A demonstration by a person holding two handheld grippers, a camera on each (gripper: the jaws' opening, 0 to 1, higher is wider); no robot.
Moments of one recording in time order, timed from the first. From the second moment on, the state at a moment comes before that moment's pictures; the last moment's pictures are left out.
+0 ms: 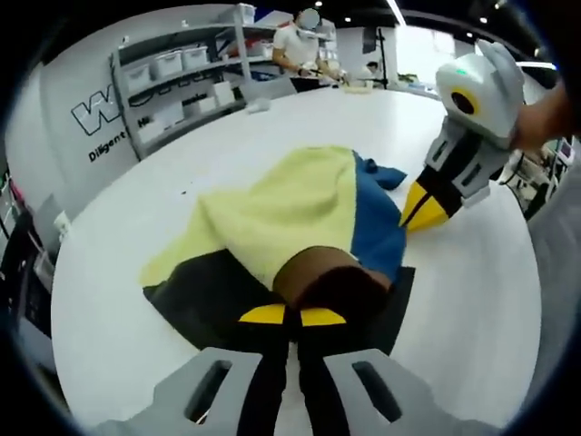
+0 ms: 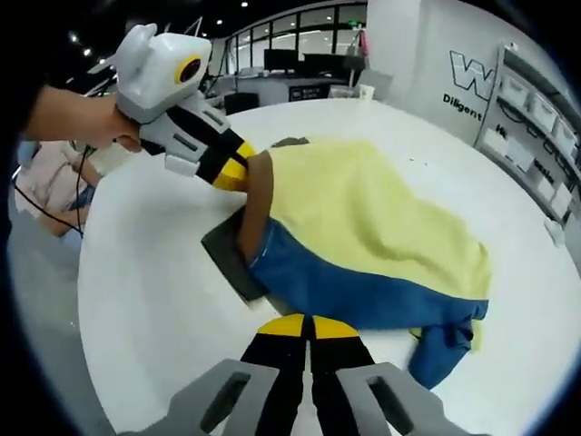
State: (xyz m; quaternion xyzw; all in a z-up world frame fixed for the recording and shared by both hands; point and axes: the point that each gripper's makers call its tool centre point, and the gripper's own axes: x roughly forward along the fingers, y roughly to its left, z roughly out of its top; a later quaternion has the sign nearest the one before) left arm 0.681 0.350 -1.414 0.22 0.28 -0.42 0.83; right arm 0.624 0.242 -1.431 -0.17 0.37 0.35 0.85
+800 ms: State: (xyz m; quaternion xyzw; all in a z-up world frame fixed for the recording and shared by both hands) left arm 0.625 0.348 -1.405 0.23 0.29 -0.44 0.82; right arm 0.570 0.246 -1.411 -0.16 0.36 0.38 0.83
